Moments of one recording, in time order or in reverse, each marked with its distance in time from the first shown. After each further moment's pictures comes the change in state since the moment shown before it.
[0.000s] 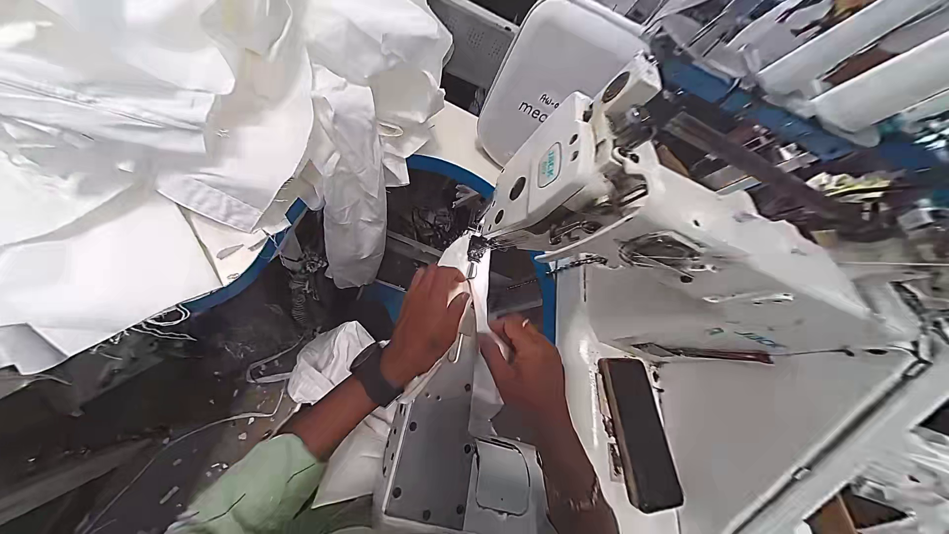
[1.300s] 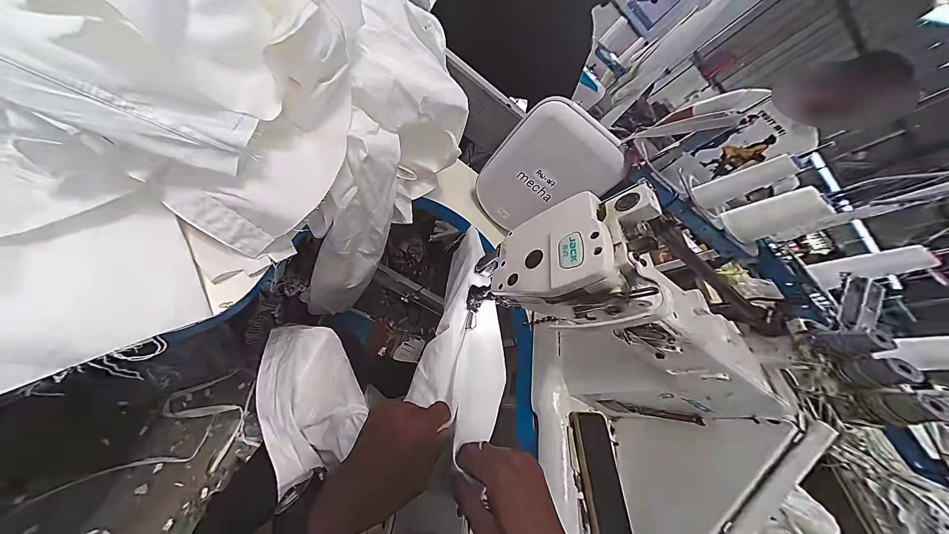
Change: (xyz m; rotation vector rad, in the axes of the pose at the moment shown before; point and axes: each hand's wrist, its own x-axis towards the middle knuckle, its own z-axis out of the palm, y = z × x) left_hand -0.067 -0.004 -0.015 0.099 0.045 0.253; right_hand -0.028 -0.043 -0.028 -0.226 -0.533 -0.172
